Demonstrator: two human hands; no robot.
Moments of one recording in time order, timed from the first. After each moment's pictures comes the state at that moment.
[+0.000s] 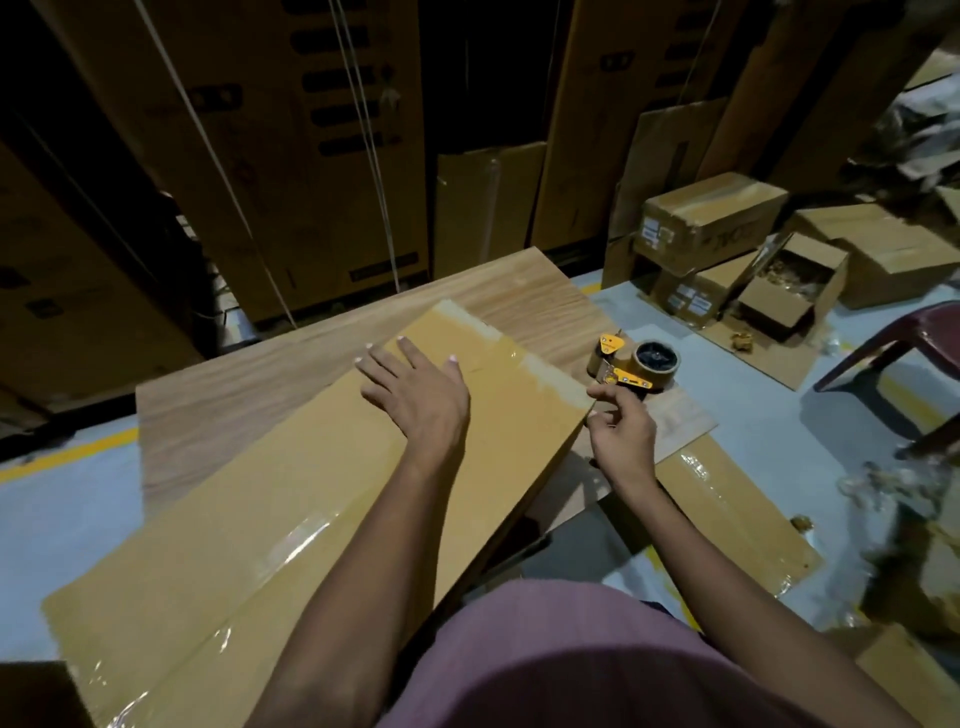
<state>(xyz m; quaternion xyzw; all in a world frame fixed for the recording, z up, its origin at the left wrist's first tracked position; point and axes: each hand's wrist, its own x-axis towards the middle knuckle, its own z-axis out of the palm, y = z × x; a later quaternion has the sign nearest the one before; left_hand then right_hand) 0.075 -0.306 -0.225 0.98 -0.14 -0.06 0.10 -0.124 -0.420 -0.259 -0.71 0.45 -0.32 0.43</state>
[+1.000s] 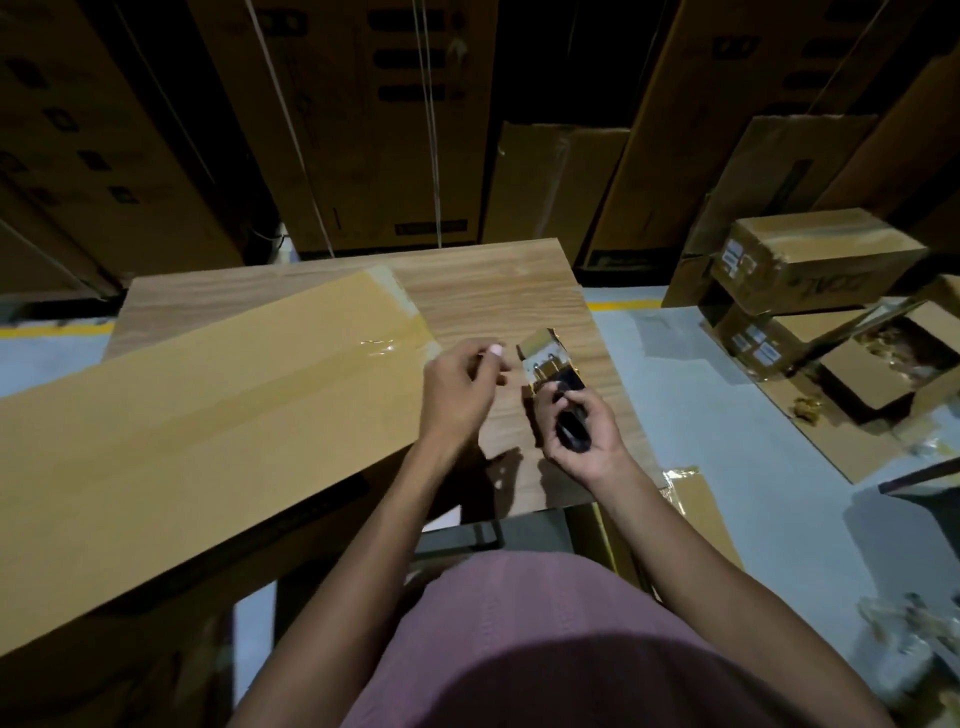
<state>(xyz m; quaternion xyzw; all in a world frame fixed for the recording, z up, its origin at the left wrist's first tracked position) -0.065 -0.438 -0.213 0.77 -0.15 -0.09 0.62 -0.147 -0.594 -0.261 0.00 0.28 0.05 0.96</state>
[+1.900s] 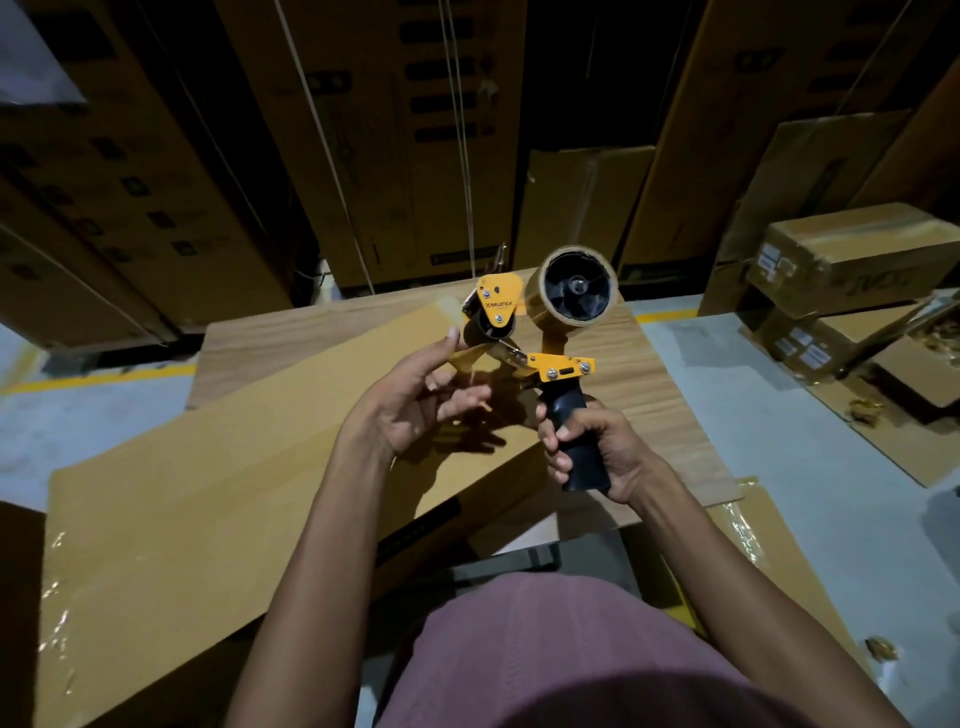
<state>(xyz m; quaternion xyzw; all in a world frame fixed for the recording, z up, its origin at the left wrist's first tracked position) 0.006 -0.309 -0.132 0.52 0.00 -0.44 0.73 -0.129 -0.498 -0.194 -0.43 0.13 0.09 0.89</state>
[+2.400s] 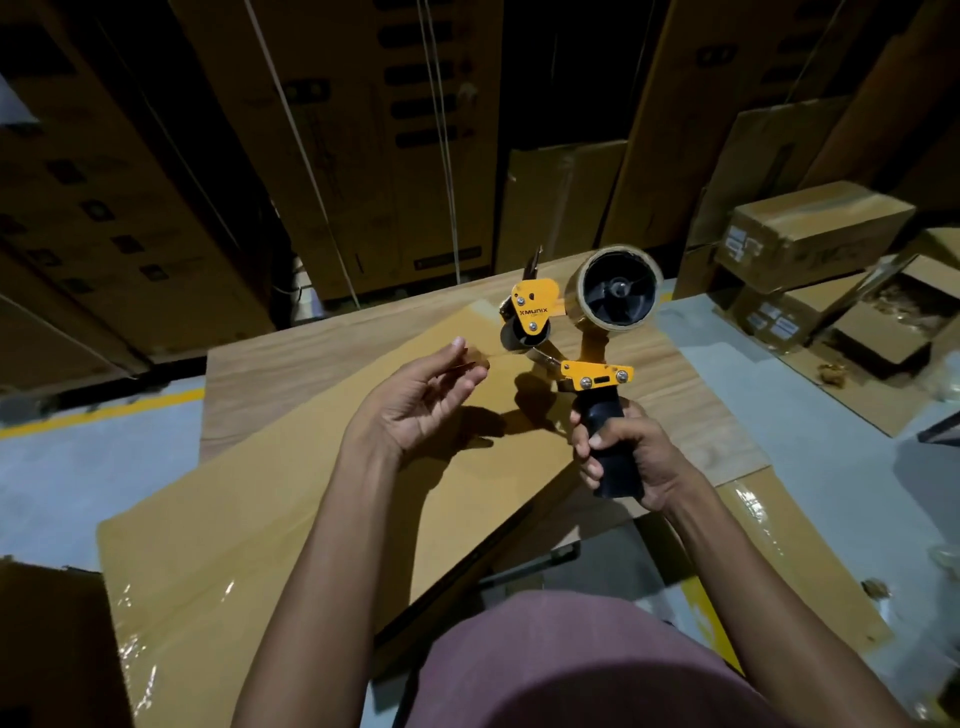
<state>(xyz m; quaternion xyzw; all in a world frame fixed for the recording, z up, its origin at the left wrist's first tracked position) 0.071 -0.242 -0.147 0.41 0.06 -0.52 0.75 -0.120 -0.430 -0.190 -0.47 0.17 -0.03 0.87</state>
